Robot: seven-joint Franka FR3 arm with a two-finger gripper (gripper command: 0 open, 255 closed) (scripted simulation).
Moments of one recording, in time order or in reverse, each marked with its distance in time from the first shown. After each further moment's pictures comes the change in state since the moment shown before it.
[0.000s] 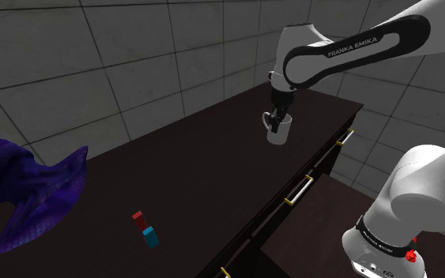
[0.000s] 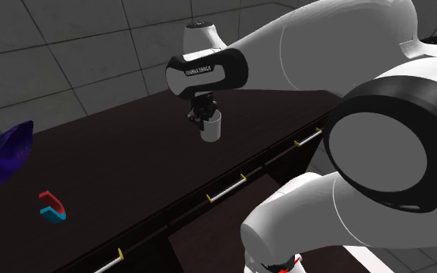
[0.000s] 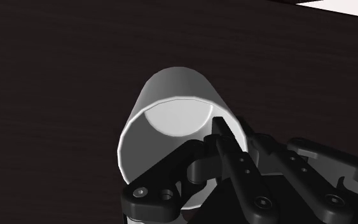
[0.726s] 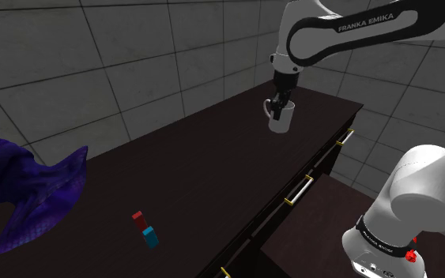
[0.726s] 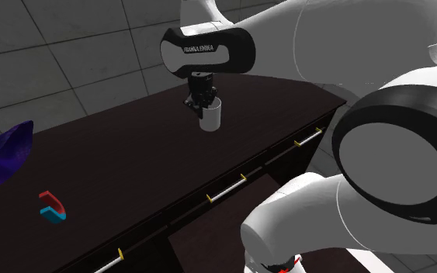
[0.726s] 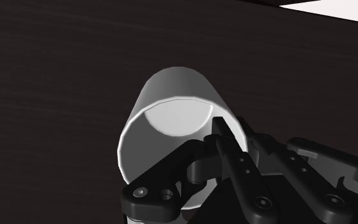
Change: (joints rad) arm 0.002 -0.034 0.006 0.118 0.002 -0.152 0.003
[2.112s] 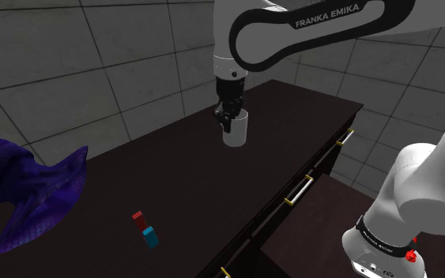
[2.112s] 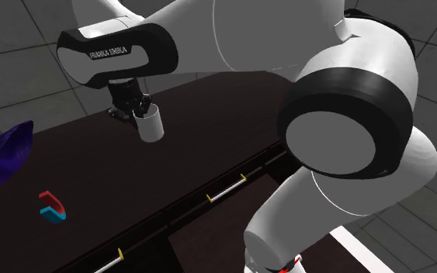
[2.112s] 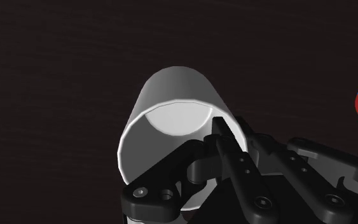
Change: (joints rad) arm 0.138 0.249 0.270 0.291 0.067 -0.040 0.373
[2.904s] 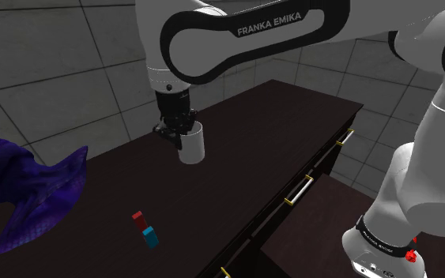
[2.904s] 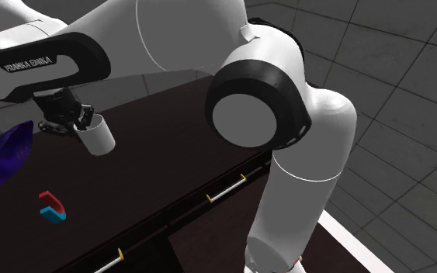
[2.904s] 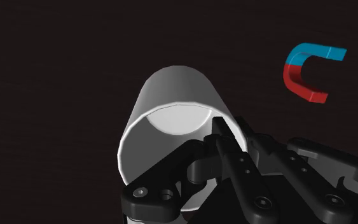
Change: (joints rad) arm 0.112 0.336 0.146 0.386 -0.091 -0.063 0.284
